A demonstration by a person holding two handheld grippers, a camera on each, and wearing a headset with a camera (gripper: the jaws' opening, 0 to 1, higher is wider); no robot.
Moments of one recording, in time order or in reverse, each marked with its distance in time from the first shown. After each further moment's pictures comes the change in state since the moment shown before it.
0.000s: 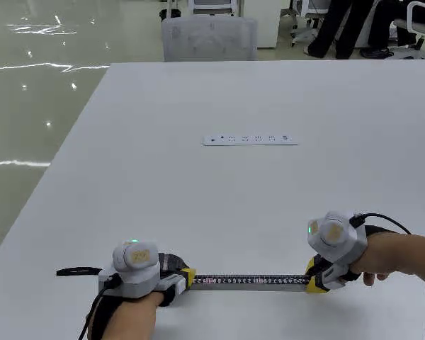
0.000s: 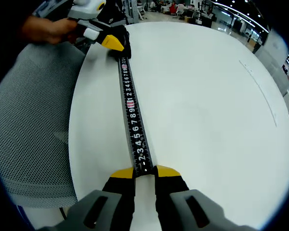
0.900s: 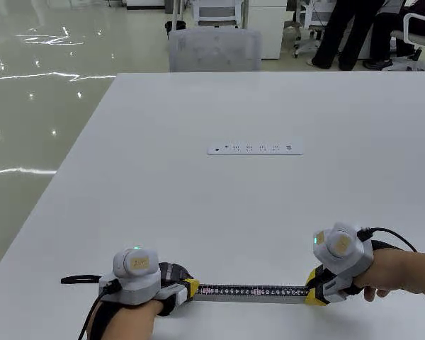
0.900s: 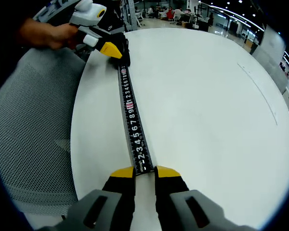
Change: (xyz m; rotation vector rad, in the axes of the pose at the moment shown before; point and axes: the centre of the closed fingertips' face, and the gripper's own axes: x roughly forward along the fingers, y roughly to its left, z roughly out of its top) left arm -0.001 0.000 -0.001 0.004 0.020 -0.045; right arm 0.004 0.004 0.010 0.034 -0.066 0.007
